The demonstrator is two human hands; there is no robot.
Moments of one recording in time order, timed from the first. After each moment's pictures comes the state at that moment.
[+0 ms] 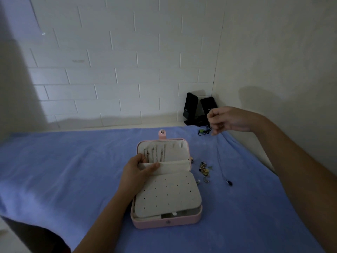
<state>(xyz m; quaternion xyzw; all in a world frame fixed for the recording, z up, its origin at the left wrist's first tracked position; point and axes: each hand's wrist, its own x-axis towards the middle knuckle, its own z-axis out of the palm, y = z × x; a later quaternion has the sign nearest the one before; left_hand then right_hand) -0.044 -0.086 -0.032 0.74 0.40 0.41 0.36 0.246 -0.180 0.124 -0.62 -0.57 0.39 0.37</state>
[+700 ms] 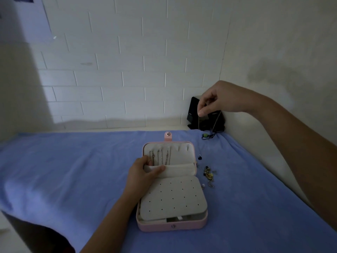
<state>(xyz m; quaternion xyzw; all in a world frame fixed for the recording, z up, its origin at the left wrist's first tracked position) -0.045 -0.088 -0.031 0.74 0.41 0.41 0.34 0.179 -0.181 0.196 -0.65 -0.72 0.06 0.22</state>
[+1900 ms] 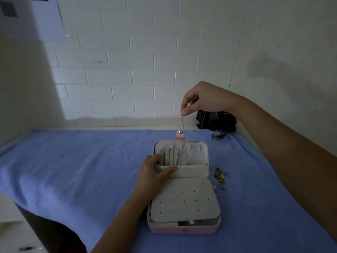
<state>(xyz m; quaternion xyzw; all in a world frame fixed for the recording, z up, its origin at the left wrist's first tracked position) -0.046 -0.087 -0.029 0.76 0.38 0.42 0.32 0.131 -0.129 0.188 -0.62 -0.75 0.08 0.22</state>
